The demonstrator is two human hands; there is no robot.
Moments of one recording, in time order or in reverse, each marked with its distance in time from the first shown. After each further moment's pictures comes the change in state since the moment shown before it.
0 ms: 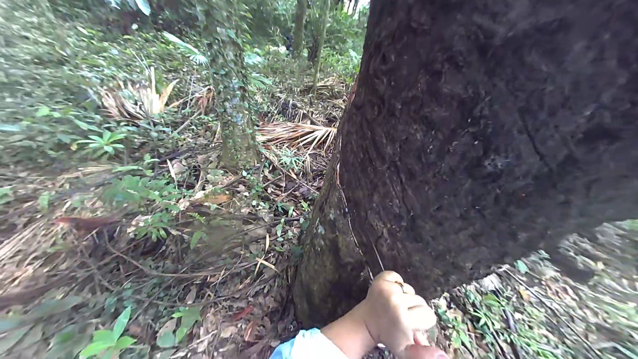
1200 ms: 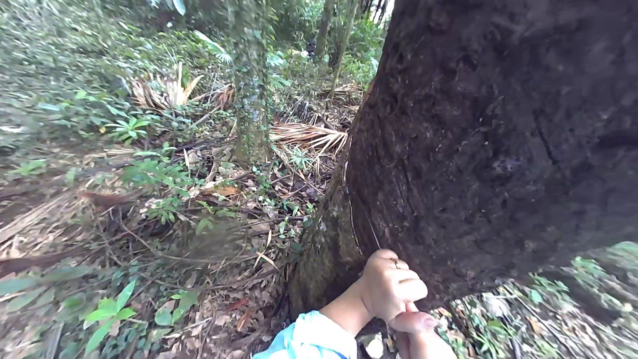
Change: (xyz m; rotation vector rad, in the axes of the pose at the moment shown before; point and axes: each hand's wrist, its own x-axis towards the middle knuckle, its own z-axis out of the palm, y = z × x) left_hand 0.012 -0.026 0.011 0.082 0.106 0.022; right_hand 0.033 0.023 -0.010 -0.078 -0.024 -0.098
